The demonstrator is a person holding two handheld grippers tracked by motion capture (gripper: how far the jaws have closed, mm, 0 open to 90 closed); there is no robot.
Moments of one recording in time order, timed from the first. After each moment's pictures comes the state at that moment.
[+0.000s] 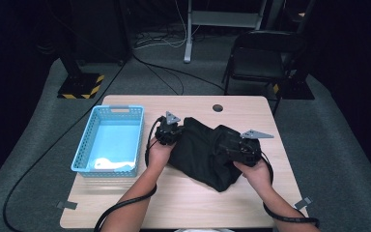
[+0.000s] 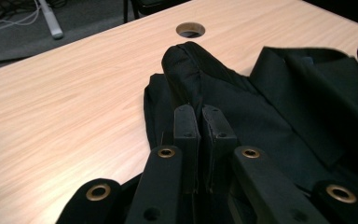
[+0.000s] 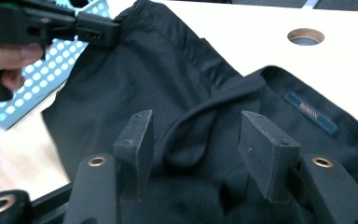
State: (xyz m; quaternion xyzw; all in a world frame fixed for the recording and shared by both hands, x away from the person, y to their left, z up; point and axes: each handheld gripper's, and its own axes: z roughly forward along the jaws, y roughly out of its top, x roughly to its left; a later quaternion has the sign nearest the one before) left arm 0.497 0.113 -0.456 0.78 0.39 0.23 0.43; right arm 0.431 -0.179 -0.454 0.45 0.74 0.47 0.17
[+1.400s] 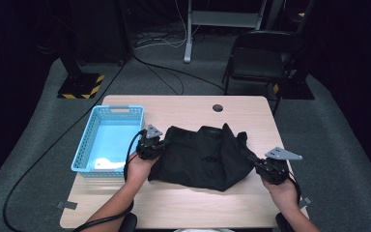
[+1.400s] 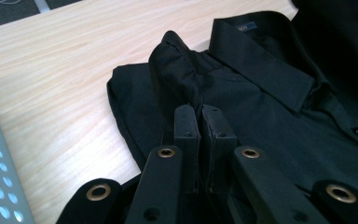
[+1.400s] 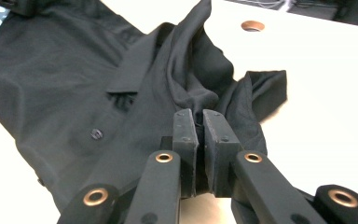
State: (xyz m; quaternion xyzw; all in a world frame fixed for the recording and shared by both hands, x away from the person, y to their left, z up) left arm 0.447 0.166 -0.461 0.80 0.39 0.20 0.42; right arm 0.370 -0.244 -0.458 0.43 0.75 0.44 0.23
